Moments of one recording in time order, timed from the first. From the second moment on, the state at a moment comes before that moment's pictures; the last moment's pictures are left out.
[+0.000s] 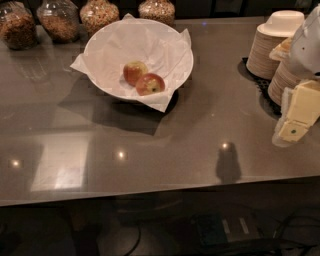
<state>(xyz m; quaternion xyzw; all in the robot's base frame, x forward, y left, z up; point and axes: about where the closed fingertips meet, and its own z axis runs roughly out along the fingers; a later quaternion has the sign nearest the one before) 0.438 -0.217 0.976 -0.60 0.78 -0.03 0.16</state>
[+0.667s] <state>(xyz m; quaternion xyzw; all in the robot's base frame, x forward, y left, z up) 0.445 -0.207 0.978 -0.60 0.78 -0.02 0.18</state>
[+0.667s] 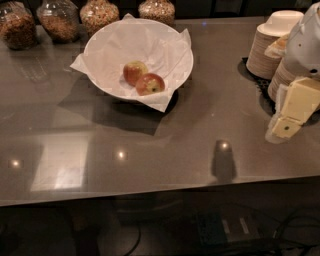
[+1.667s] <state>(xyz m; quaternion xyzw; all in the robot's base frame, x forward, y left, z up) 0.522 -0.122 0.998 -0.56 0.76 0.05 0.33</state>
